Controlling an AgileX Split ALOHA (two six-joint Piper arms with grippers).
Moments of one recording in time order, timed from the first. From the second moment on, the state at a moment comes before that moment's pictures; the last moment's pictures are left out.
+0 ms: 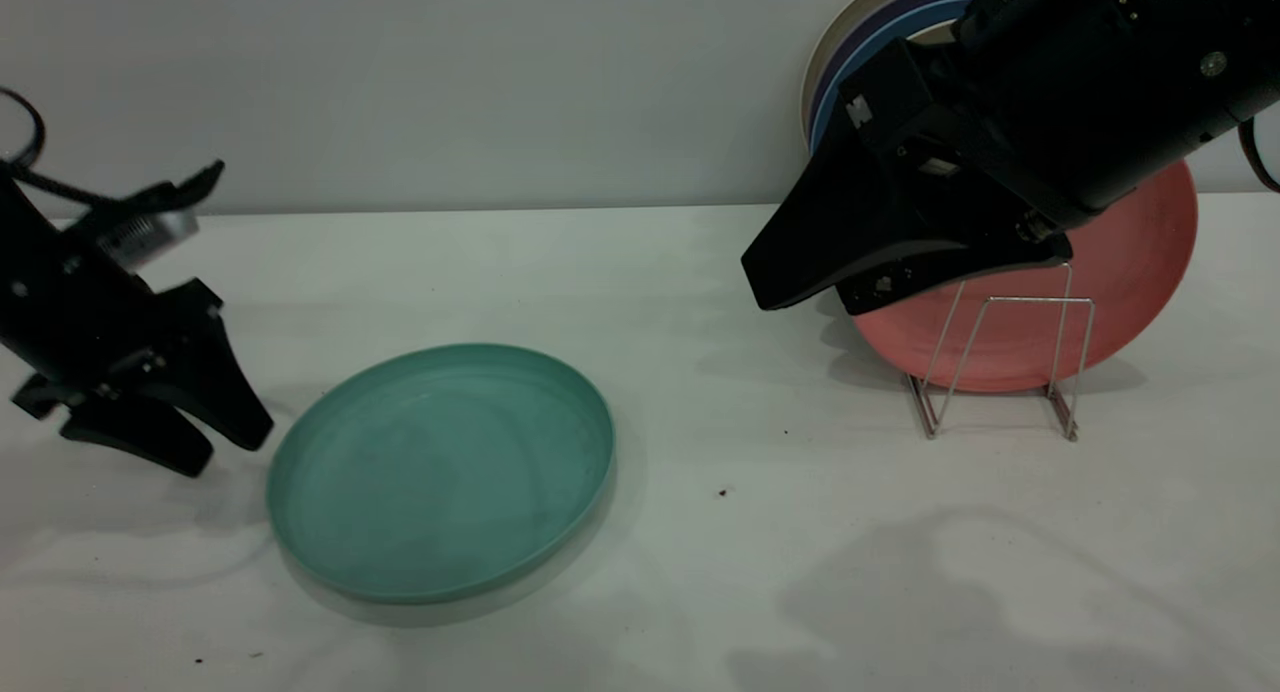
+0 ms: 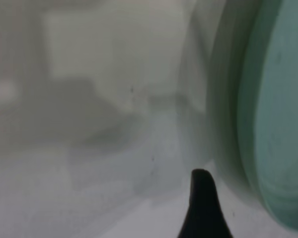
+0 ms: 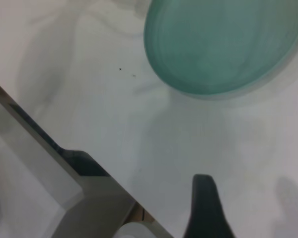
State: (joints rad) left arm 0.17 2.26 -1.26 -0.73 0.73 0.78; right arm 0.42 1.56 -0.83 1.12 0.57 -0.93
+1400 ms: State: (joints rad) left arm 0.11 2.34 -1.26 -0.94 0.61 0.82; right arm 0.42 1.56 -0.83 1.13 0.53 -0.94
